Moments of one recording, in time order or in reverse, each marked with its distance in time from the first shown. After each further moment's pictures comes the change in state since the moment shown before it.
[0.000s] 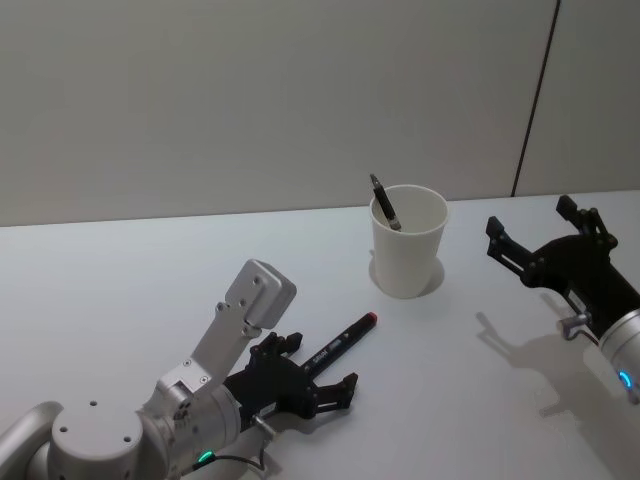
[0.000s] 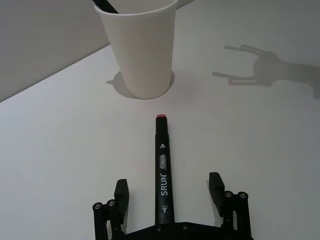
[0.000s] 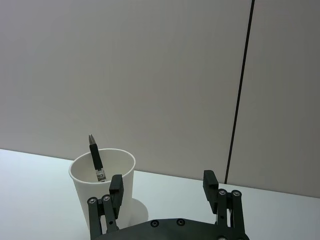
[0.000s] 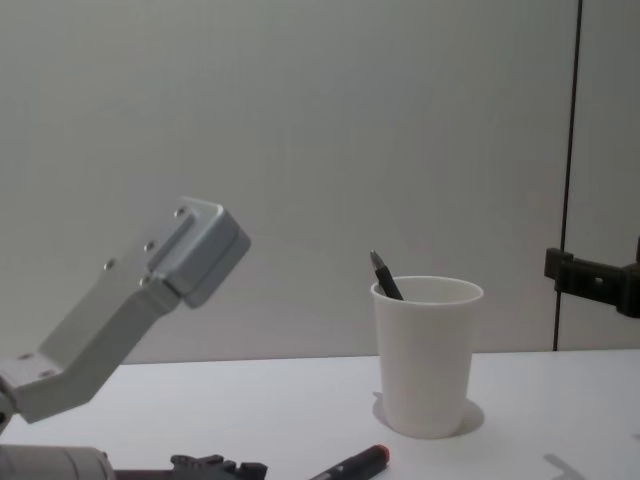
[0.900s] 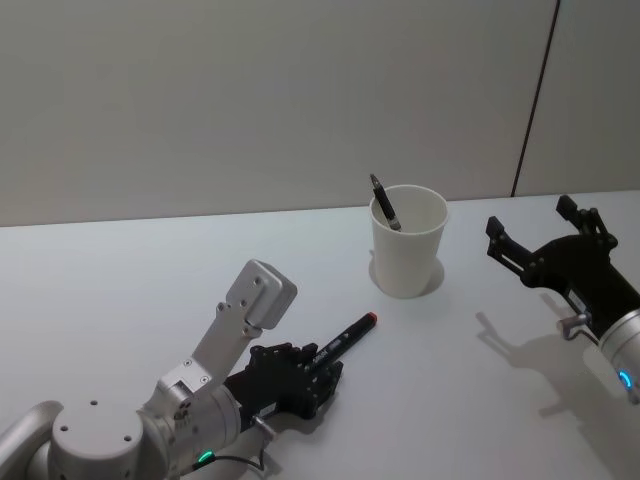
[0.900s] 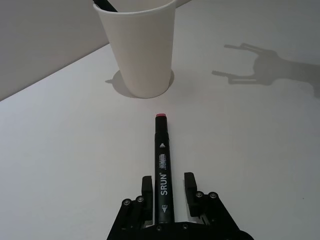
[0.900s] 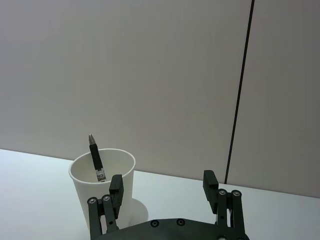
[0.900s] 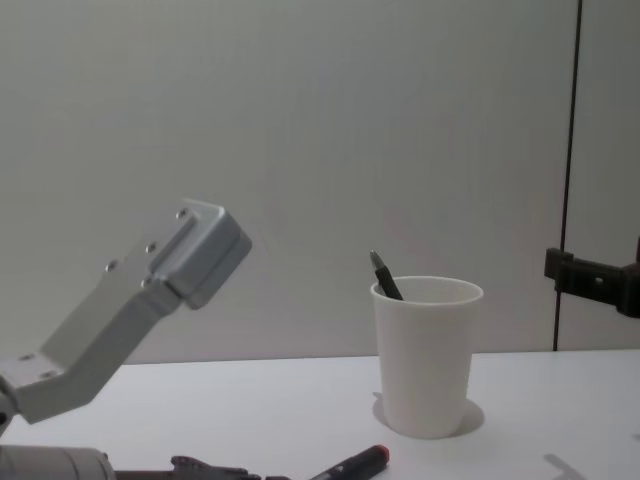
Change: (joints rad) left arm -0.002 -0.001 0.000 0.002 0.003 0.004 -0.004; right arm 0.000 0.000 0.000 0.000 0.000 0.000 0.000
